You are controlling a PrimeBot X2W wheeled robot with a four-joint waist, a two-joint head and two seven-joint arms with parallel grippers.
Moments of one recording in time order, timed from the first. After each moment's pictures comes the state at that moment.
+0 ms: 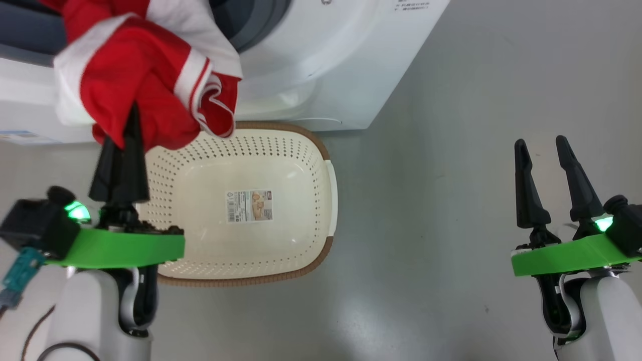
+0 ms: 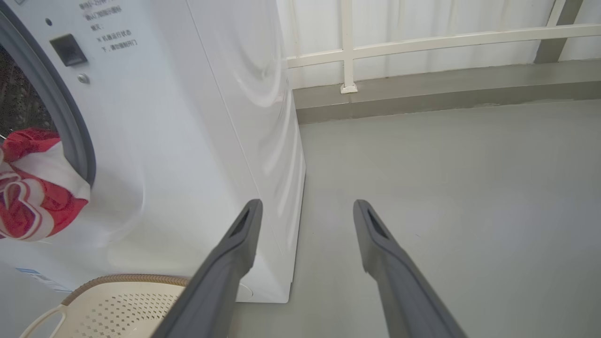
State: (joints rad) left arm -0.45 0.04 0.04 0.12 -0.28 -0.13 -0.26; right arm -0.24 -0.05 -0.07 0.15 0.33 0.12 -0.26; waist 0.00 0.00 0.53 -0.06
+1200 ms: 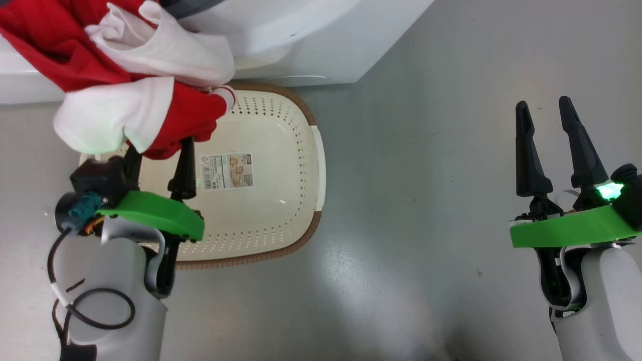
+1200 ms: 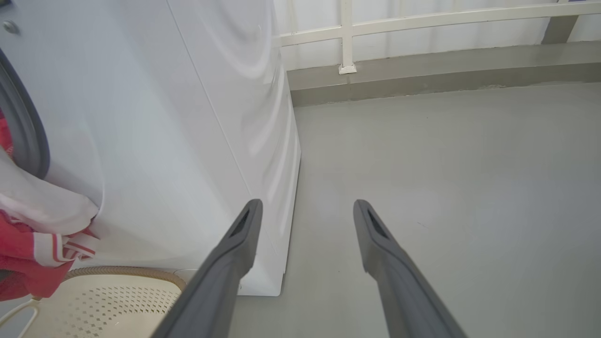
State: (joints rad) left arm -0.65 0.04 -0.03 0.64 -0.24 -0.13 -0.26; right arm -0.33 -0.05 -0.06 0.13 0.34 0.12 -0.26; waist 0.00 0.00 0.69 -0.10
